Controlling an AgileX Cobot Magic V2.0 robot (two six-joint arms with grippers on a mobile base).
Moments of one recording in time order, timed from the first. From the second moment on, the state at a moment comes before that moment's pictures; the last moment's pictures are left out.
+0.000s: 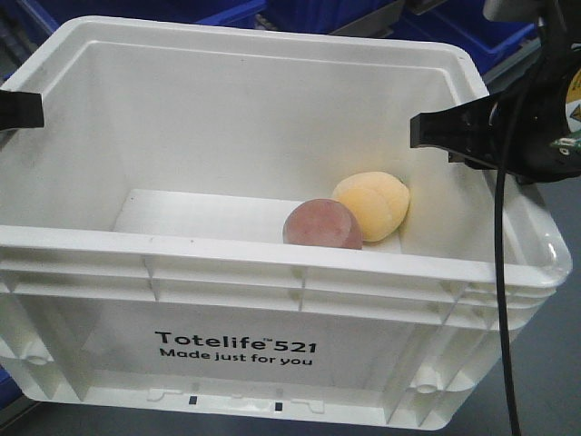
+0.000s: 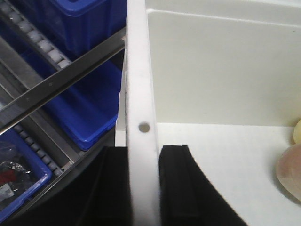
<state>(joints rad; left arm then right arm) -0.44 1.00 -1.15 0.29 0.95 -0.48 0.67 1.20 -1.25 -0.45 1.14 0.69</state>
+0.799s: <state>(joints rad) -0.44 1.00 -1.15 0.29 0.95 -0.48 0.67 1.20 -1.25 -0.45 1.14 0.69</state>
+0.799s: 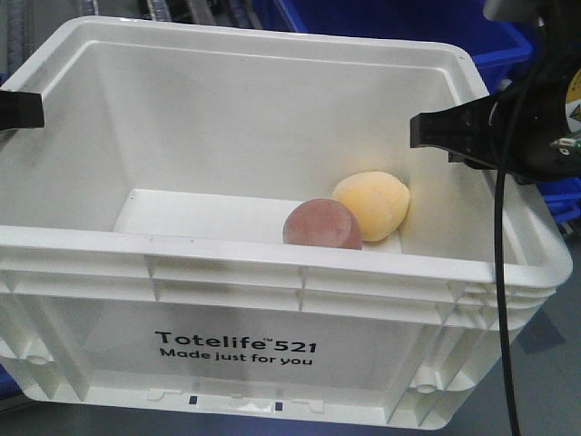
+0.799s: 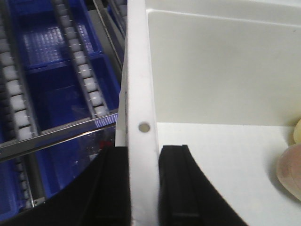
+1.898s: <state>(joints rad) -0.44 1.00 -1.15 0.29 0.95 -0.48 0.67 1.20 -1.25 -0.45 1.14 0.69</state>
